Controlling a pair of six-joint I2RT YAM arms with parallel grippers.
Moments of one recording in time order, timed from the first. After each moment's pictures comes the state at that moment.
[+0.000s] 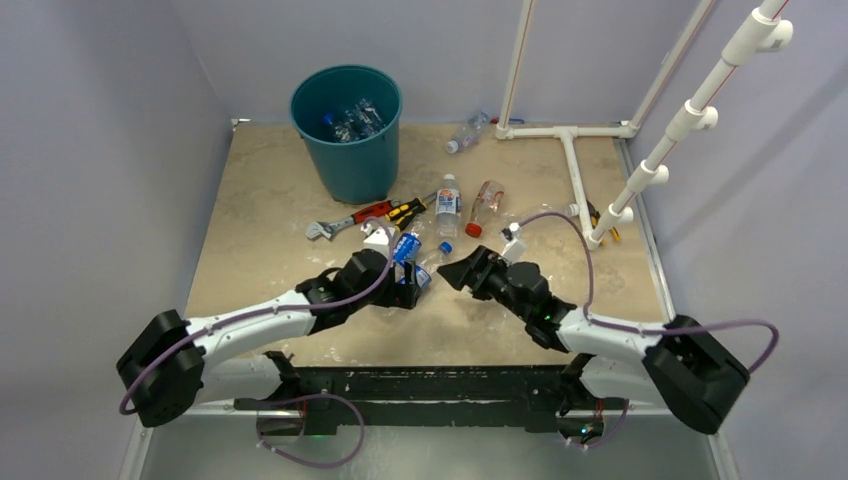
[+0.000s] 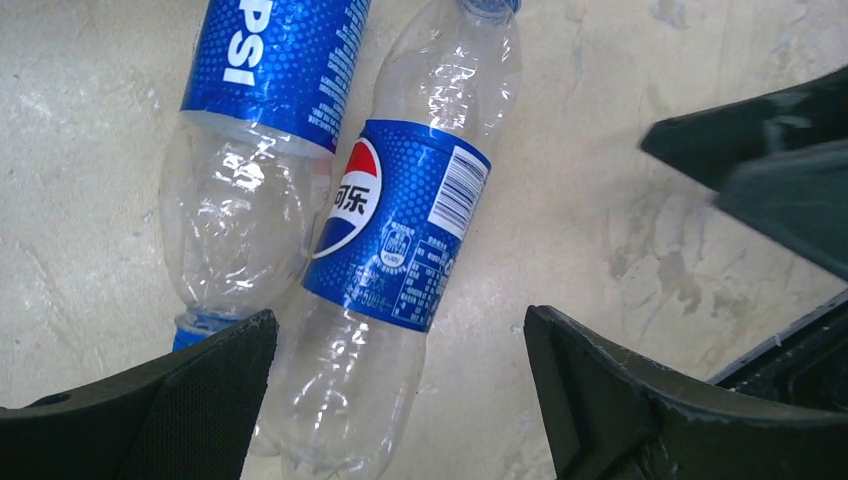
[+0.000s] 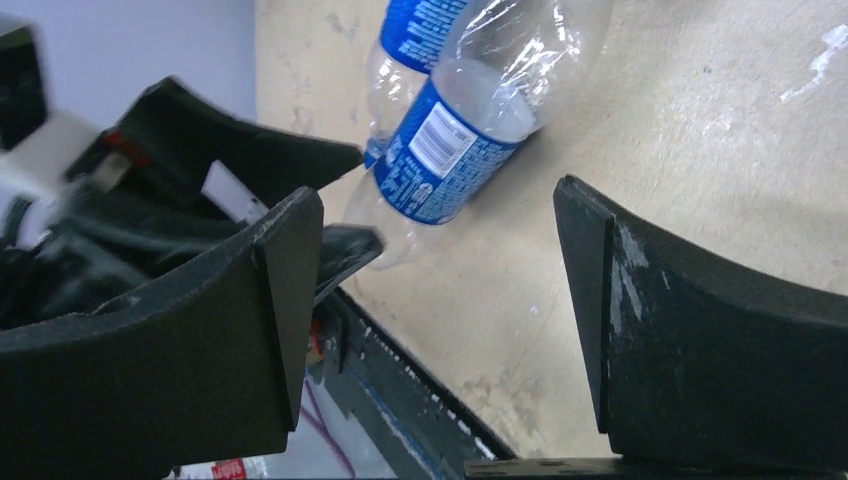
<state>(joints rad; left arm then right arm) -0.88 1.13 0.56 -0.10 -0.21 -0.64 0.76 1.21 0.29 0.61 0.07 1.01</state>
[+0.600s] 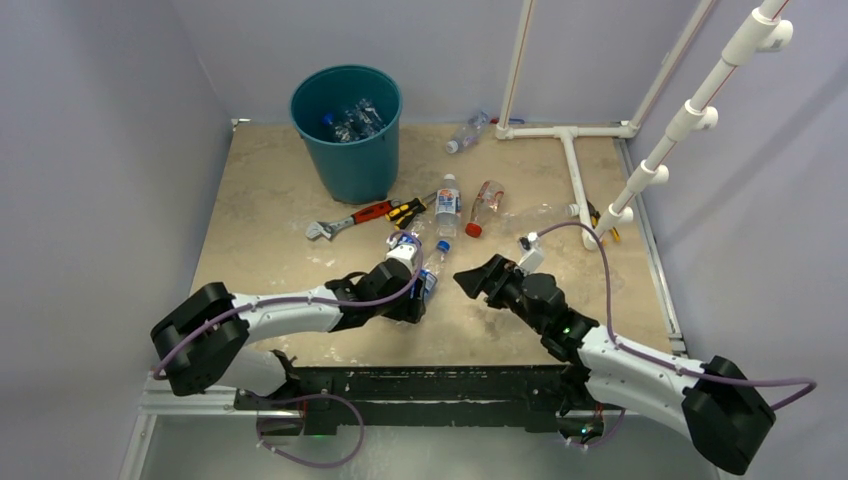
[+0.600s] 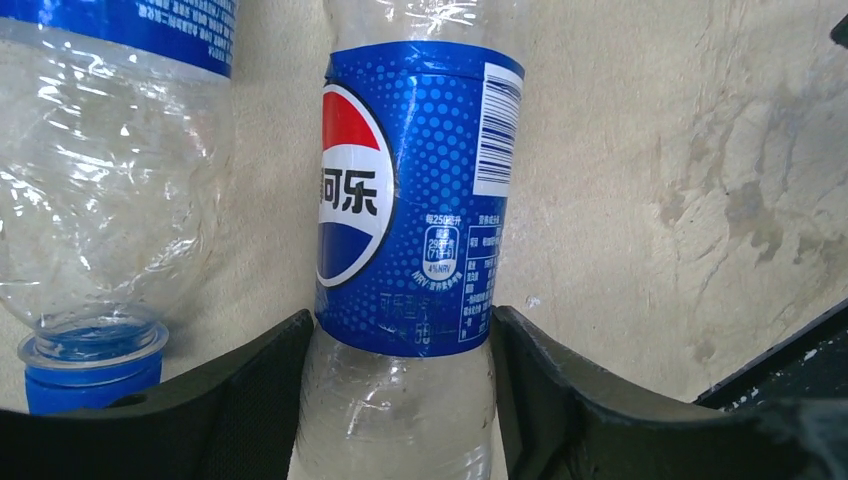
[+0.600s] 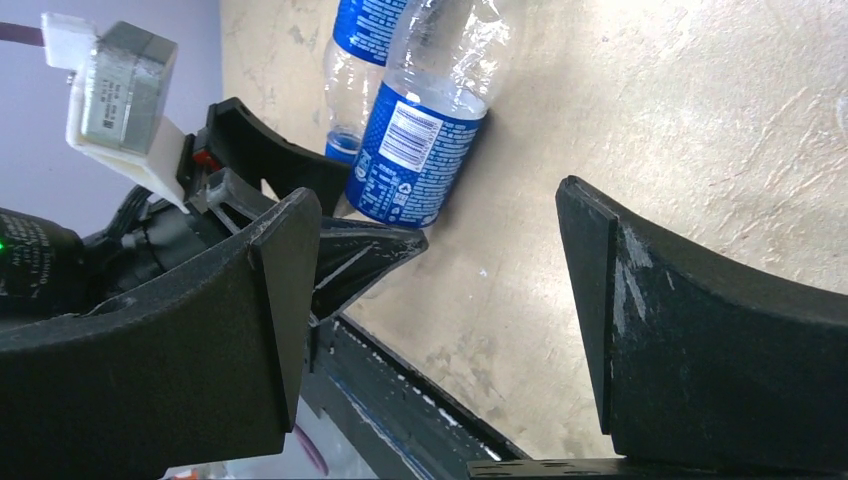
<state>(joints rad) -0.95 1.38 0.60 -0.06 -0.16 -0.62 0.77 0.88 0.20 0.38 0.16 0.98</state>
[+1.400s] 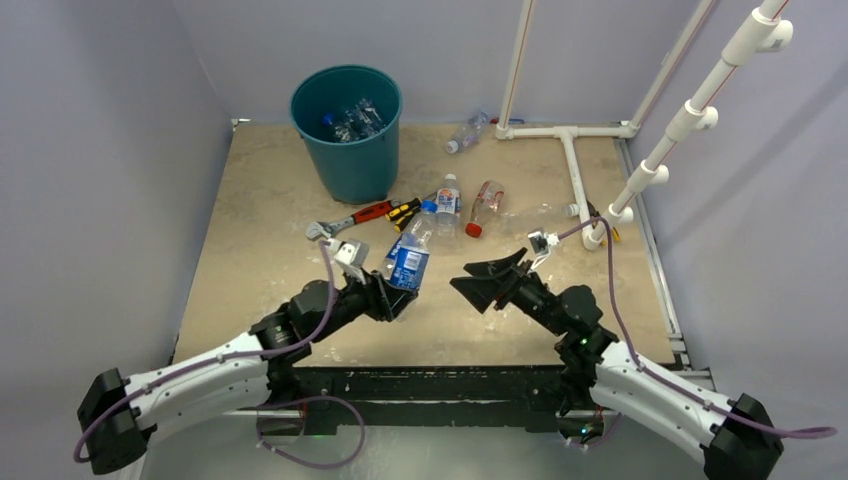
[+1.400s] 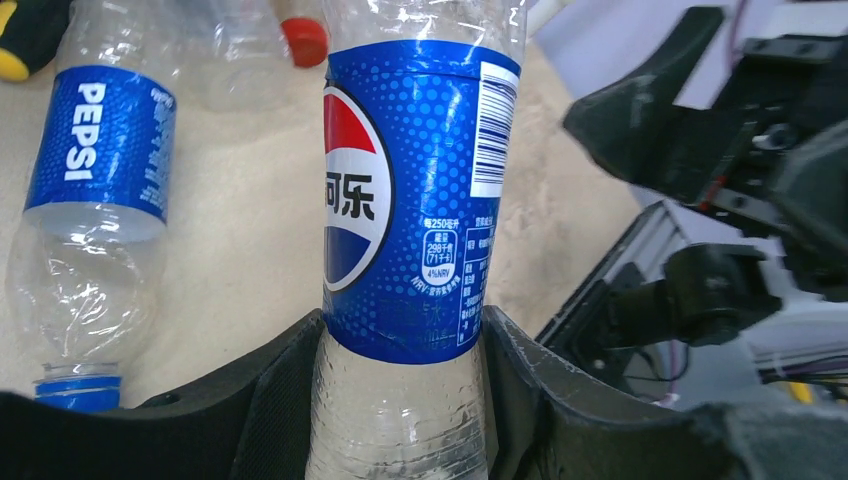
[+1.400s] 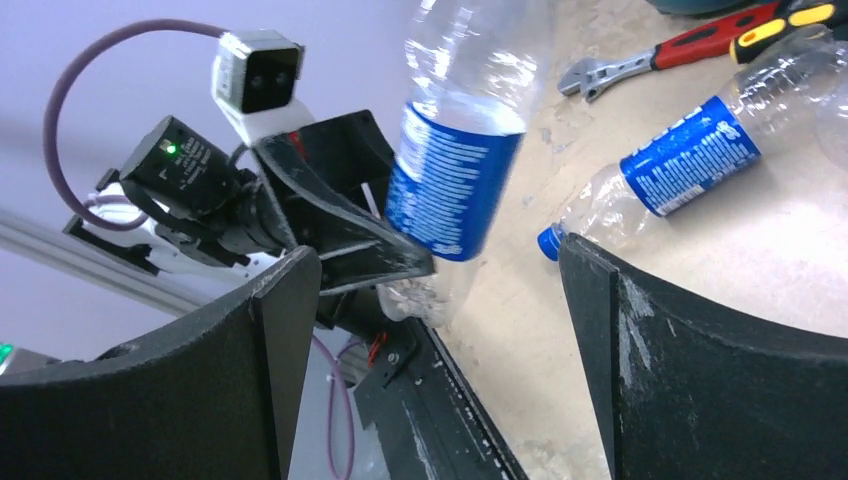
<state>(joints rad) -0.96 0.77 0.36 0.17 -0.13 -0.64 0.77 0.61 0.19 0.58 -0.13 0.81</state>
